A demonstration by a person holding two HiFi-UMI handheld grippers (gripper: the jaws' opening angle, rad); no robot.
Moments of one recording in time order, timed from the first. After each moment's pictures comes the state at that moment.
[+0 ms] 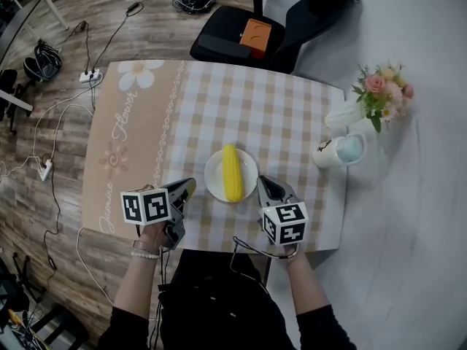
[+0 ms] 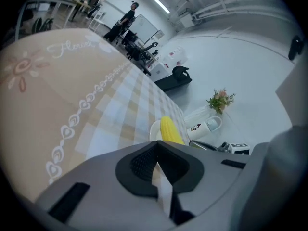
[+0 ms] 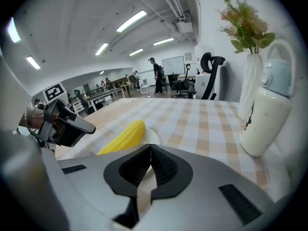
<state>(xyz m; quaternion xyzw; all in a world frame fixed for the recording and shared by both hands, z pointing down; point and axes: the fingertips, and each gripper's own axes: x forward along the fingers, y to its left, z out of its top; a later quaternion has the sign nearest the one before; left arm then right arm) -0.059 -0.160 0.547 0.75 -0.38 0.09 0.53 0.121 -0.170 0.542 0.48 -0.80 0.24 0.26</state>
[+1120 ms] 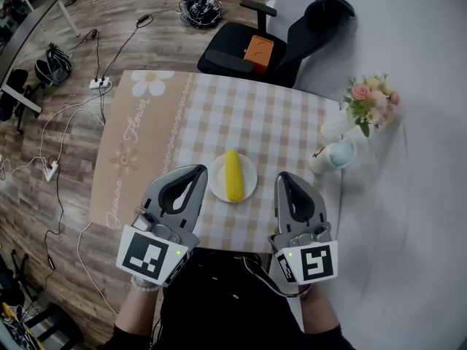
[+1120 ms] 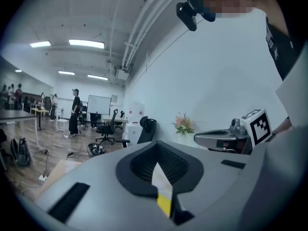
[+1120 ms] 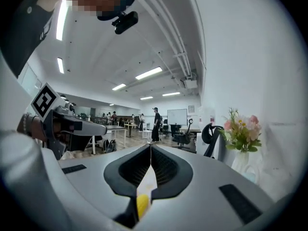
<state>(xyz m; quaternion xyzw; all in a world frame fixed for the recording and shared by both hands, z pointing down) -0.037 -0.150 0.283 0.89 -0.46 0.04 0.06 0.098 -0.152 0.293 0.51 -0.86 0.00 0.07</state>
